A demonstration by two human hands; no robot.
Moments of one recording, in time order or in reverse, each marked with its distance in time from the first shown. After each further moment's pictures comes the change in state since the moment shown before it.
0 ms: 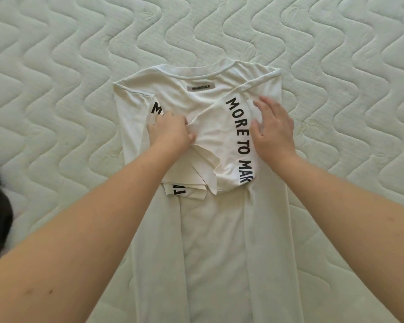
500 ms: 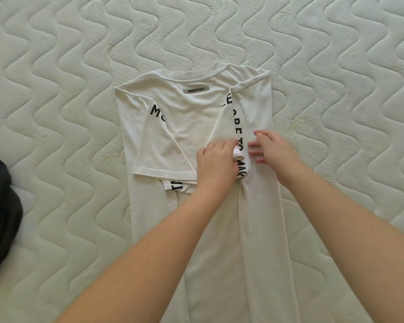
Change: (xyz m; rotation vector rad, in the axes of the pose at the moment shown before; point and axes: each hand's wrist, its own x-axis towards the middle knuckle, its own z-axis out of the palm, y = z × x) left_hand -0.096 0.081 0.041 -0.328 0.121 0.264; right_hand -0.039 0.001 -0.026 0.746 -0.263 0.675
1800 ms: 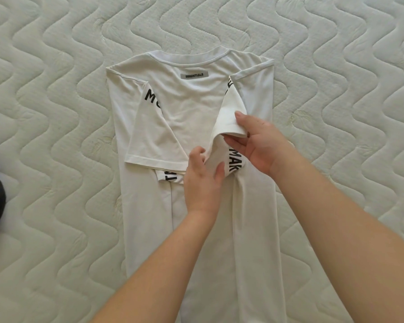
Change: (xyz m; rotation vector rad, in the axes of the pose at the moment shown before) left_hand -0.052 -0.013 0.029 -0.459 0.299 -0.333; right_hand -0.023 -0.040 0.022 0.563 -0.292 0.129
